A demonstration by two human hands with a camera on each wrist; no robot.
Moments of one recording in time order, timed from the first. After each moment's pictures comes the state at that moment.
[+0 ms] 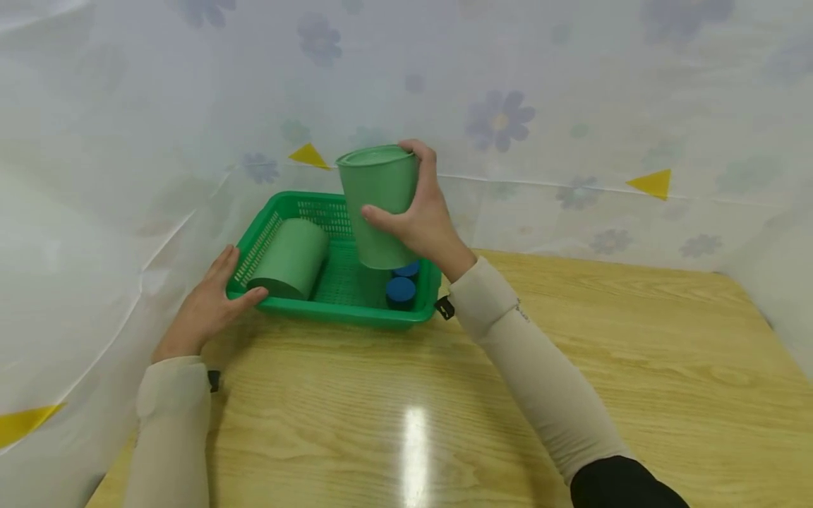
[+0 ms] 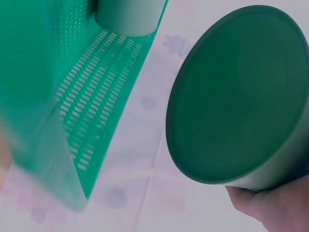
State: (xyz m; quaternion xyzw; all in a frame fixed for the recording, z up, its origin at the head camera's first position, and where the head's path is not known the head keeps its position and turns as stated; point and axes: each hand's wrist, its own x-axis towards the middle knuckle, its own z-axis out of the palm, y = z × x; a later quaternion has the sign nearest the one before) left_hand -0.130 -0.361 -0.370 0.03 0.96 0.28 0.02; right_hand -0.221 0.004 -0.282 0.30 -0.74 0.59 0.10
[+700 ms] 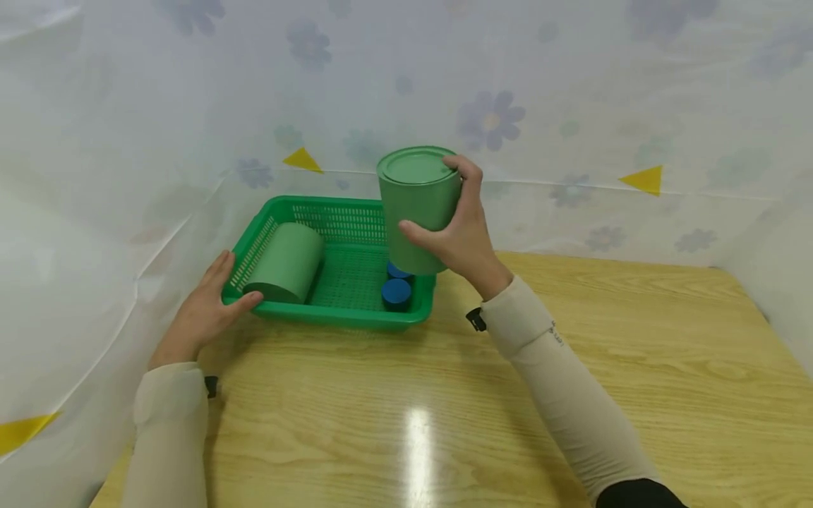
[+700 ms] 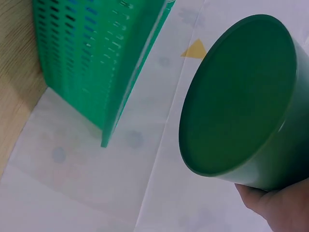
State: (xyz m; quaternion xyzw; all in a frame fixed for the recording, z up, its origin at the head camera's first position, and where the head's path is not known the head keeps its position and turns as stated) left_hand -0.134 -0.370 -0.371 0.03 0.96 0.29 0.03; right_hand -0.208 0.049 -0.298 0.32 -0.74 0.56 0.22
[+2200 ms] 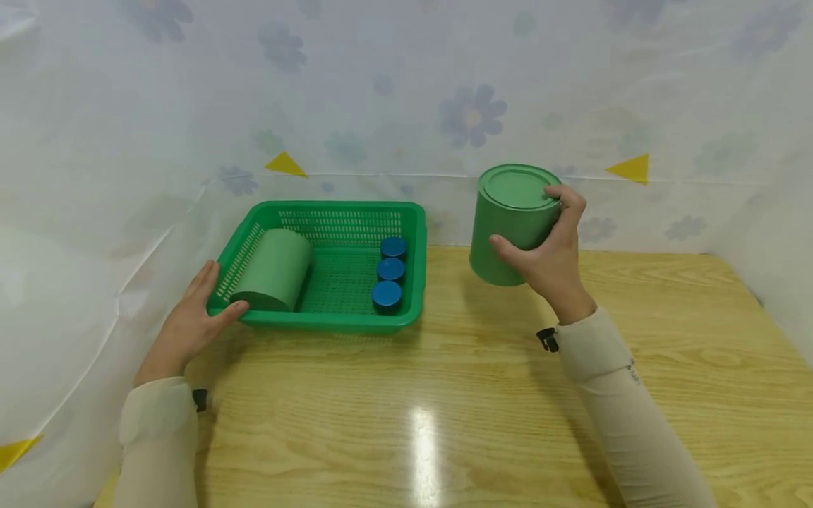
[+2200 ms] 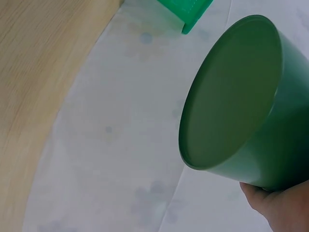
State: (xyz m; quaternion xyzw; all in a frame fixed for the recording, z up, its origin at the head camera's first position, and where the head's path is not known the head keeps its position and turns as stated) left_hand -0.131 -0.370 -0.374 0.04 0.96 0.29 0.01; right_hand -0.191 0.169 -0.335 0.20 -0.76 0.54 0.30
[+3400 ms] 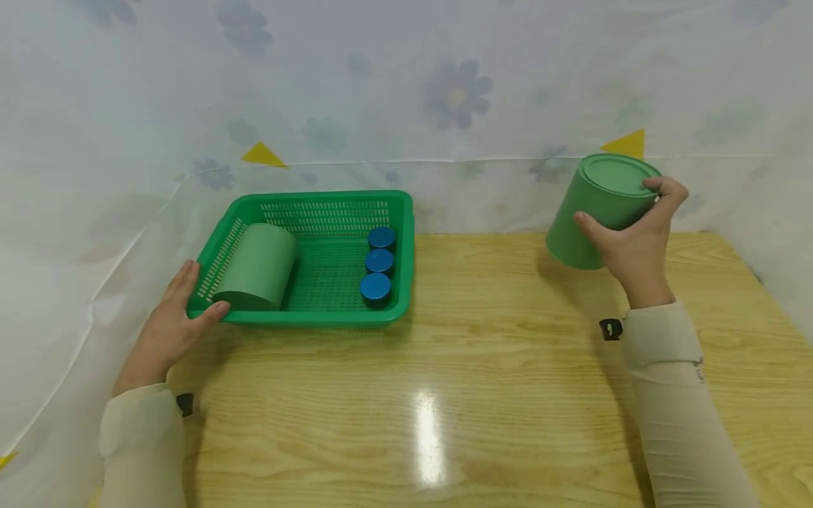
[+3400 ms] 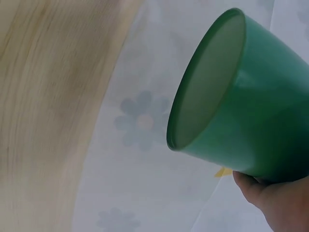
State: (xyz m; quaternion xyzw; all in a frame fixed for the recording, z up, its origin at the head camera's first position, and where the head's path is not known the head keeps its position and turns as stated) left_hand -0.131 -0.375 -0.375 0.05 0.95 0.31 0.02; right_hand -0.195 0.286 -0.348 0.03 -0.78 0.53 0.32
